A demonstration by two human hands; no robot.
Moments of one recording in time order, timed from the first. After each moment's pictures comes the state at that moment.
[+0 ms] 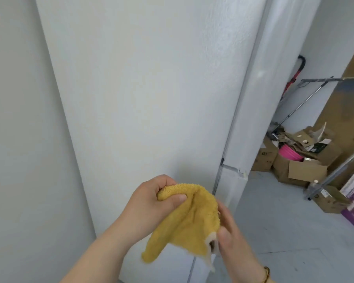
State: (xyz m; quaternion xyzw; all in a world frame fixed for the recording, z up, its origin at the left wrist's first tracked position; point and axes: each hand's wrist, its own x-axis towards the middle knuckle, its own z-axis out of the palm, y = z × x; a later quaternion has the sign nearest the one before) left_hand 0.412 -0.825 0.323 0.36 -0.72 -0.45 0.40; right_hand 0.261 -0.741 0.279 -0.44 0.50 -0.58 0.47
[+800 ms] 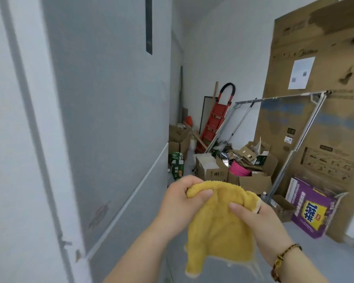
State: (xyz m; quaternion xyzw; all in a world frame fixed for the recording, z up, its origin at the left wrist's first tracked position) left_hand 0.071 -0.806 0.382 0.21 -0.78 -0.45 0.39; right_hand -0.048 -0.701 0.368 -0.30 0.63 -0.65 0.30
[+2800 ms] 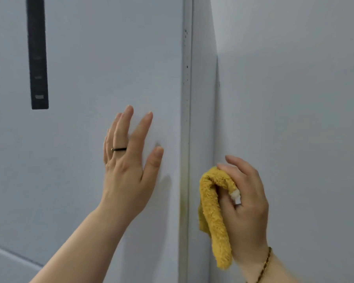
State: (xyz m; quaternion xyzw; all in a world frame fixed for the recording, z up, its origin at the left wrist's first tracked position) left_hand -0.207 -1.197 0.510 0.65 -0.38 0.52 0.40; right_hand -0.278 -1.346 0.463 -0.67 -0.10 -0.69 0.24
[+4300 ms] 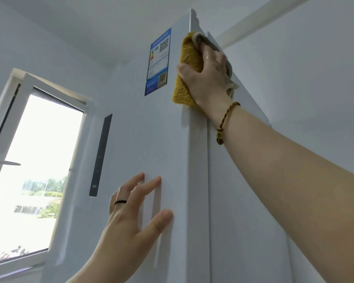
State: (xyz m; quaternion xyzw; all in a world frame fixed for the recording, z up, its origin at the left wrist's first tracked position) left_hand -0.214 -1.191 0.579 0.71 -0.27 0.50 0.41; right_hand -0.228 -1.324 0.797 -0.65 -0.30 -0.61 0.33
